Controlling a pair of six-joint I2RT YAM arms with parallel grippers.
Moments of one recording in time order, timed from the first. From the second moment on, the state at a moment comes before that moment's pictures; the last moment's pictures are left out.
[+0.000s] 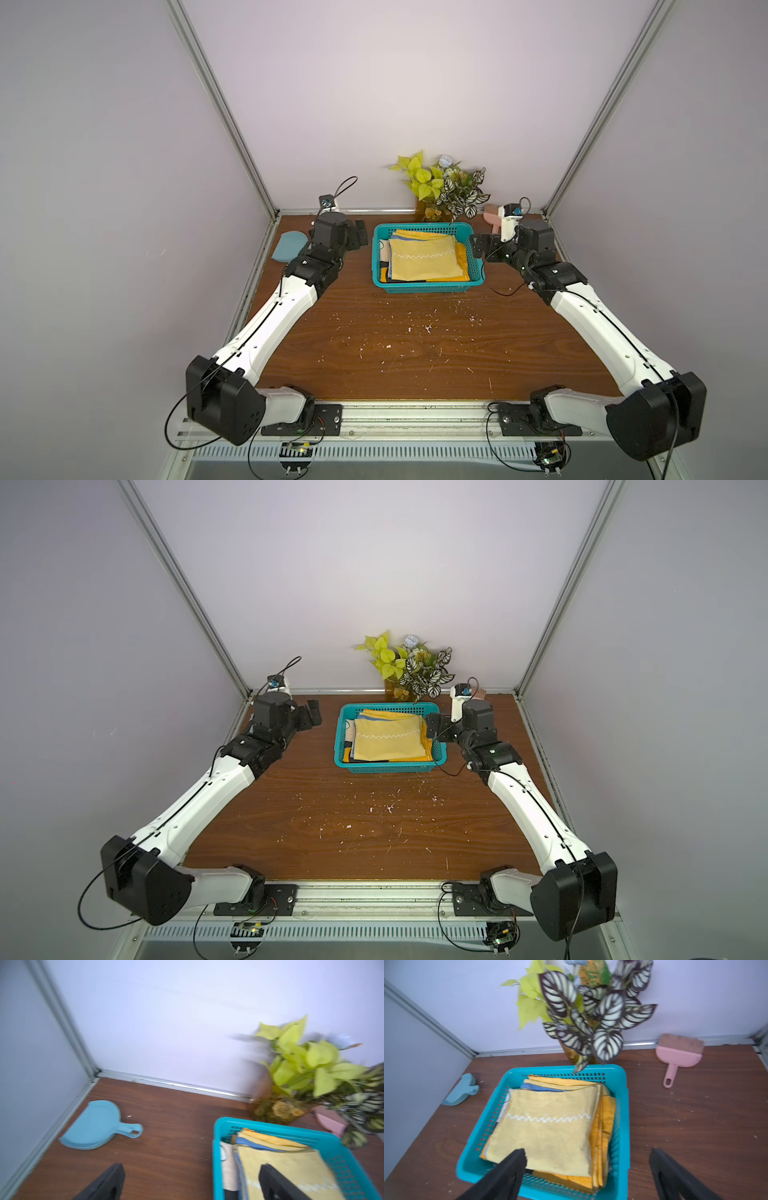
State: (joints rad) left arm -0.33 1.28 1.12 -0.25 -0.40 -0.32; right arm 0.28 1.25 1.10 -0.32 0.03 0.27
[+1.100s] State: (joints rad) left arm -0.14 1.52 0.23 1.07 -0.58 0.03; right arm 0.06 1.43 0.36 0.74 0.28 0.06
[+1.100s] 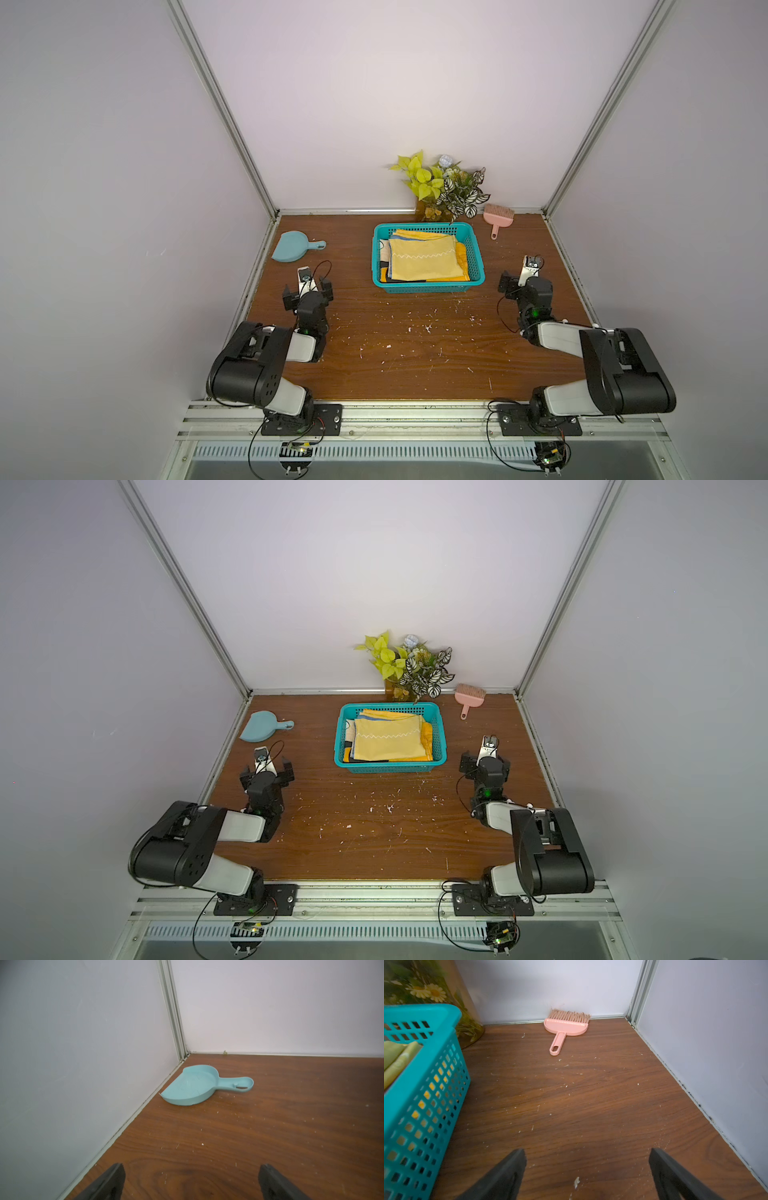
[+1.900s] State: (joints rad) left arm -0.06 1.56 0.18 1.24 -0.38 0.01; right arm 0.06 1.55 0.20 1.17 0.15 0.01
